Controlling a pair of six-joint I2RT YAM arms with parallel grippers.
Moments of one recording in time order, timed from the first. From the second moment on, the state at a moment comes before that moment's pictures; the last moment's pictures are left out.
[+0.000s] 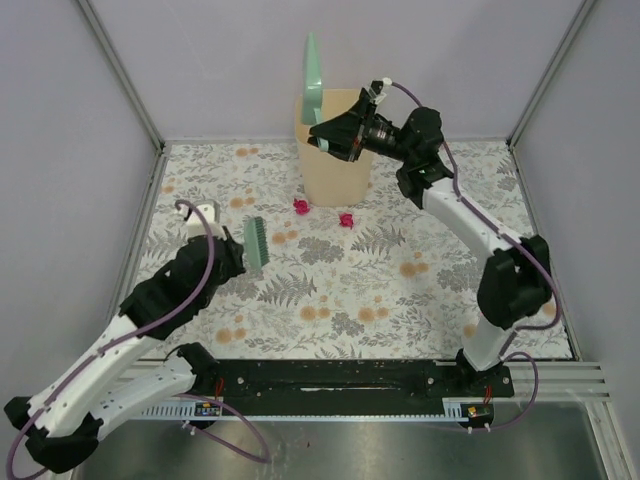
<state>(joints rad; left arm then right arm) -0.74 0.64 0.88 -0.75 -0.54 -0.55 0.44 1.80 1.54 0.71 -0.82 1.73</state>
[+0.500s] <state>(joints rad) -0.47 1.25 1.09 -0.38 -0.37 -0.71 0.47 1.31 1.36 -0.30 -0.74 1.00</state>
